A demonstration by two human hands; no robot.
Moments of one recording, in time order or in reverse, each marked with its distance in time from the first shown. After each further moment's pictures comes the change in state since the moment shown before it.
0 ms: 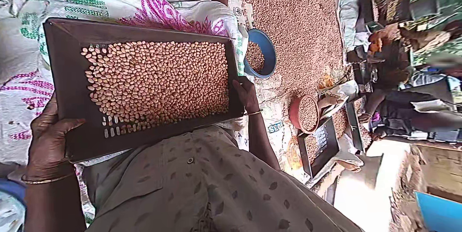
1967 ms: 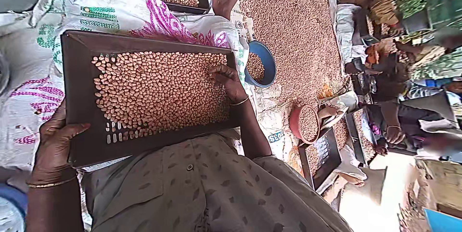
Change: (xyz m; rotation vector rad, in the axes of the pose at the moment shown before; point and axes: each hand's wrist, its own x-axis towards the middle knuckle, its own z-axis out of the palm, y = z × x) left_hand 0.001 -0.011 -0.004 -0.001 0.025 0.010; right_hand 0.054 -0.059 0.042 0.605 -0.425 -0.214
